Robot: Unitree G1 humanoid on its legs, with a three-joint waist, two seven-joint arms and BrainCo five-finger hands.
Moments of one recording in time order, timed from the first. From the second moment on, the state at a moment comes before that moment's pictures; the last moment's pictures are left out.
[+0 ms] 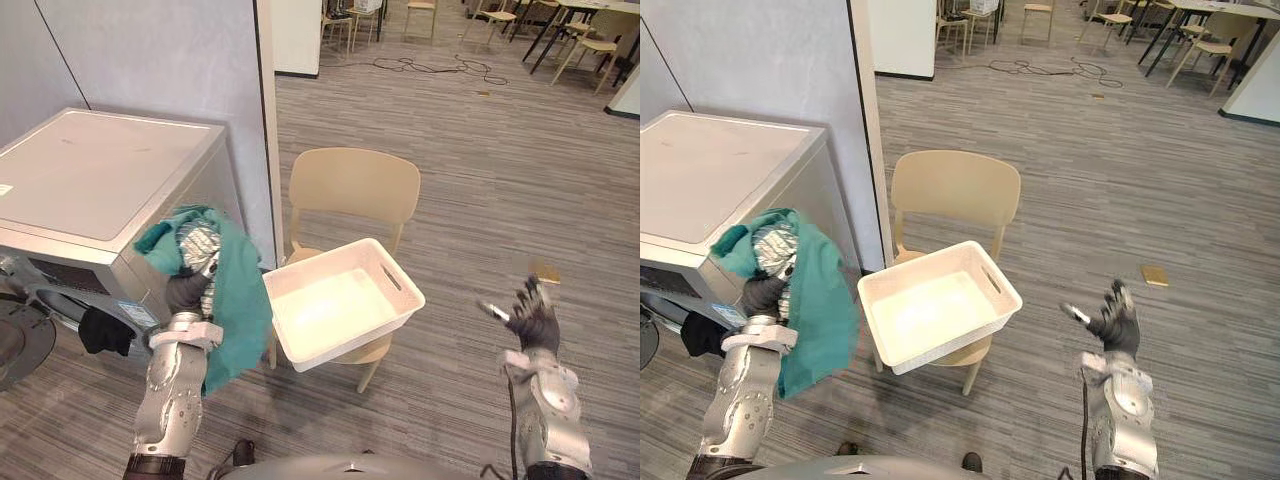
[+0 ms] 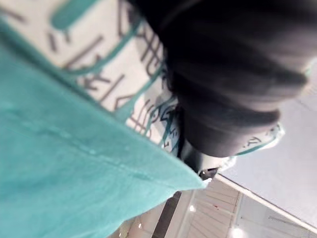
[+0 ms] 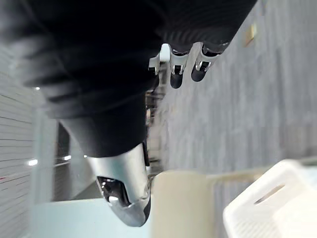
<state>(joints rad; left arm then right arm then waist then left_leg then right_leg) 0.18 0.10 0.02 -0.23 -0.66 -0.13 0.03 0.15 -0.28 -0.41 0.24 0.22 -0.04 -0.08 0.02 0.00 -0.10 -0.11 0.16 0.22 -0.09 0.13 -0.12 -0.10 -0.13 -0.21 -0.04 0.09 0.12</state>
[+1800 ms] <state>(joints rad) 0.25 -0.04 -0.11 0.08 -0.54 -0.11 0.04 0.27 -0.13 -0.20 1.01 -0.01 0.07 0.00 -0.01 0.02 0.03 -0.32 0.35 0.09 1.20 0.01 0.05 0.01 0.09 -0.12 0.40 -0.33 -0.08</state>
